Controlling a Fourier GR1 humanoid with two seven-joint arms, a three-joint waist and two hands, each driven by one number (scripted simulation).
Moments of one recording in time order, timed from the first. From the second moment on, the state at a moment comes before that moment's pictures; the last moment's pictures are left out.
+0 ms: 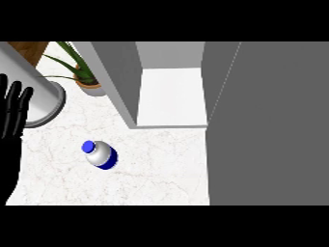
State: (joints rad) left arm 0.00 0.13 0.01 -2.10 0.04 0.02 0.02; right arm -0.02 -0.07 0.00 -2.10 0.02 0.00 -0.02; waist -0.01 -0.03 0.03
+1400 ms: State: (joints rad) left arm 0.18 0.00 -0.55 -2.13 -0.66 0.88 0.49; right arm 0.53 -0.04 0.28 -2.48 -0.06 0.09 0.17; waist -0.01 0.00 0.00
